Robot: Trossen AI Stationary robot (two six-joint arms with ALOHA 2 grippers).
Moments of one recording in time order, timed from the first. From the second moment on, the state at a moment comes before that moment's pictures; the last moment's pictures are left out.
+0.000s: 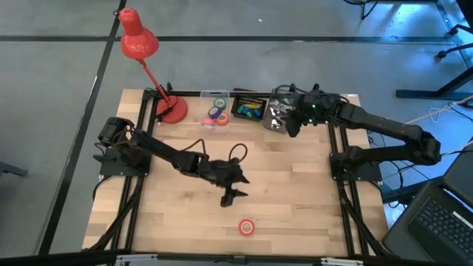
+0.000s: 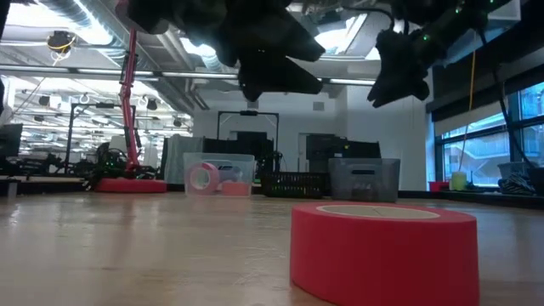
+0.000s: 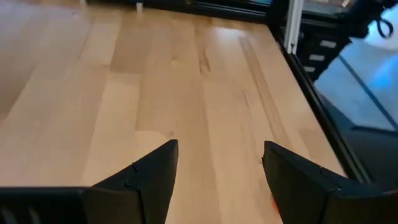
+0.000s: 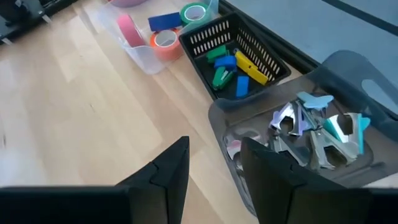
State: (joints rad) left arm -0.24 1.72 1.01 0.20 -0.01 -0.25; right arm -0.45 1.05 0.84 -0.53 0.01 0.25
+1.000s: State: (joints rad) left arm -0.40 2.08 1.17 0.24 0.02 -0.46; right arm -0.45 1.05 0.73 -0.24 0.01 0.23
